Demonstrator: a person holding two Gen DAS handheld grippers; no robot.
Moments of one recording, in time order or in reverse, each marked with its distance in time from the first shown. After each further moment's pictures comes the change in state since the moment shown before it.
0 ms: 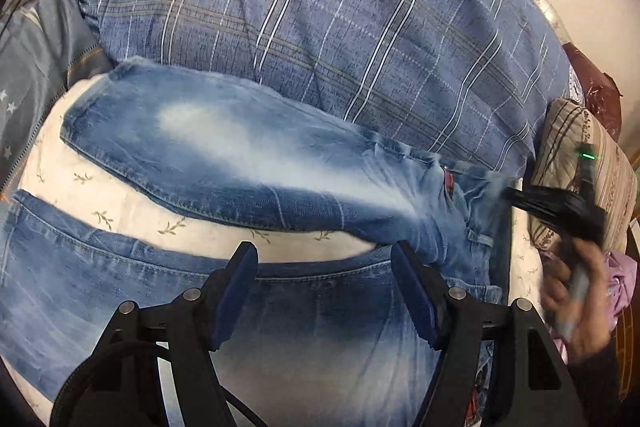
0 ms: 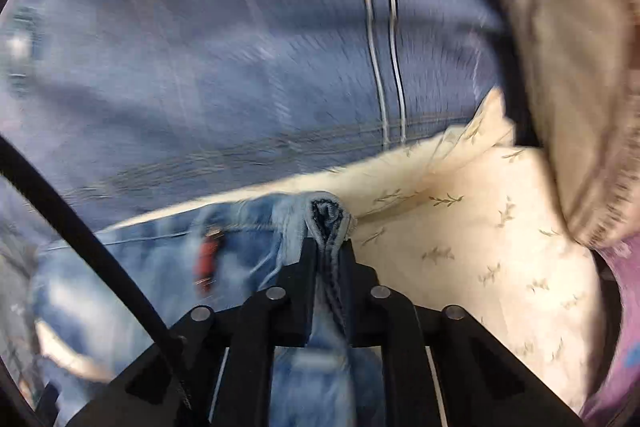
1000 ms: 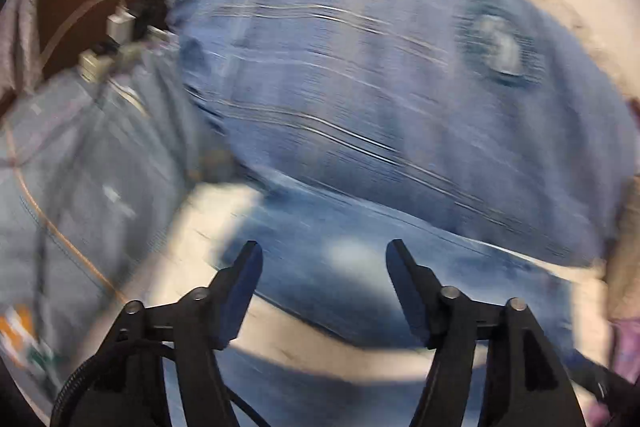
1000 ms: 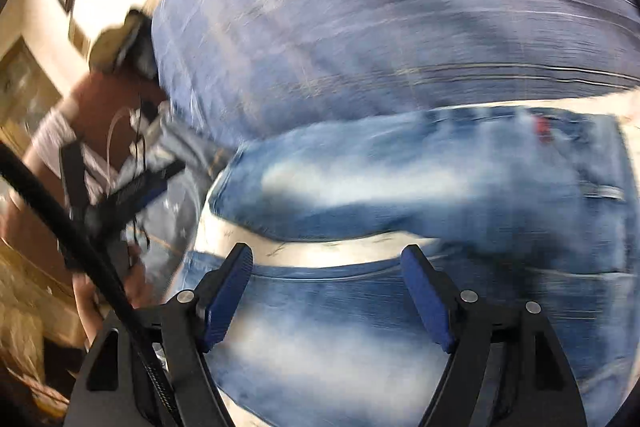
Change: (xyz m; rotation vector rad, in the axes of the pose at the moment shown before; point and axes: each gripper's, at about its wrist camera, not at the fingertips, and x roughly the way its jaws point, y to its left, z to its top) left arm -0.034 0.078 0.052 -0.033 -0.209 0.234; right arm -0.071 0.139 -0.119 -0.147 0.048 0.518
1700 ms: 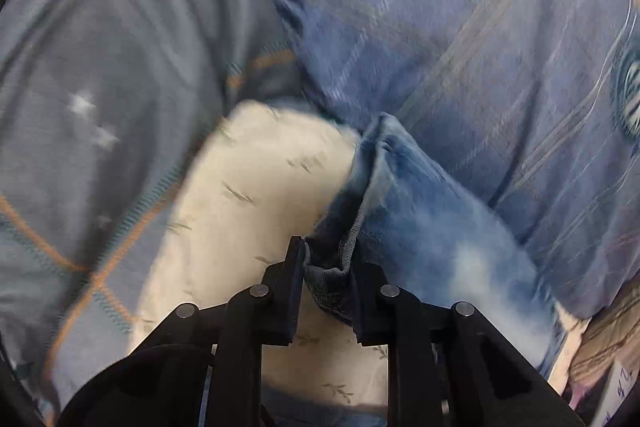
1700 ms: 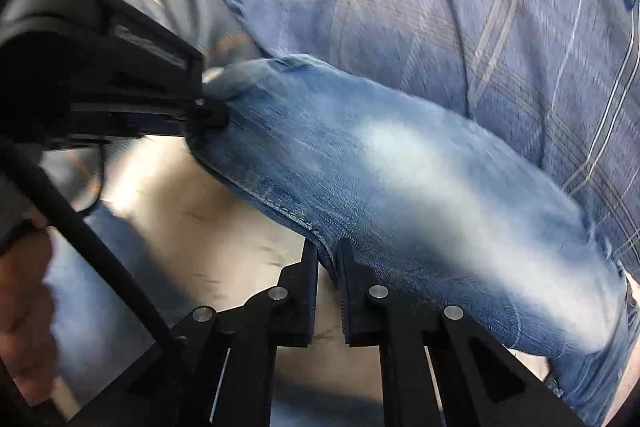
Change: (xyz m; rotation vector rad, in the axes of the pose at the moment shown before) left arm 0.102 0.129 0.061 -0.304 0.286 0.077; right arm 0.208 0.162 -0.023 -0.570 0.175 -0.251
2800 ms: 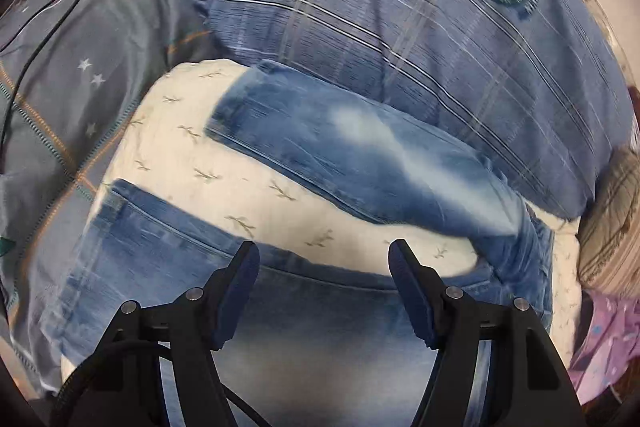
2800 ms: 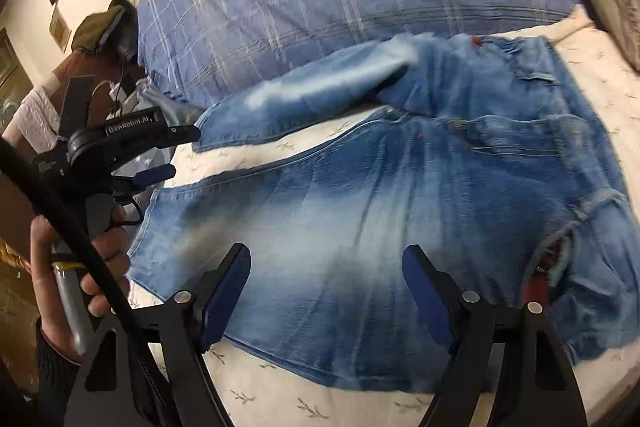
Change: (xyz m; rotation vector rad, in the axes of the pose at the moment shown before) left arm -0.134 -0.044 -0.165 0.210 -0.021 -0.057; right arm -0.158 -0.107 -0.219 0.573 -0.138 0.123
